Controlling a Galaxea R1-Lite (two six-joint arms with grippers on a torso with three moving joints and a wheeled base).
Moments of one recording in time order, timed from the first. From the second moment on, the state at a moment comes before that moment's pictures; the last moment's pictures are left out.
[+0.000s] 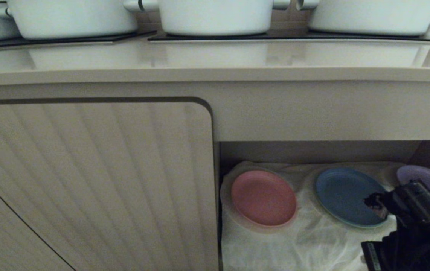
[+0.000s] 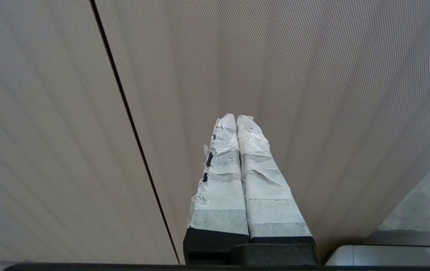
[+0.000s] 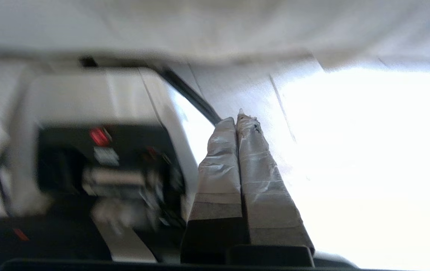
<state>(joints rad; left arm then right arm) 0.00 0.00 0.00 0.00 0.00 0.00 0.36 1.49 -0.51 0.15 -0.07 0.35</state>
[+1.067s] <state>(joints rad) 0.00 0.00 0.00 0.00 0.00 0.00 0.10 0.64 -0.10 -0.04 -0.14 -0.01</state>
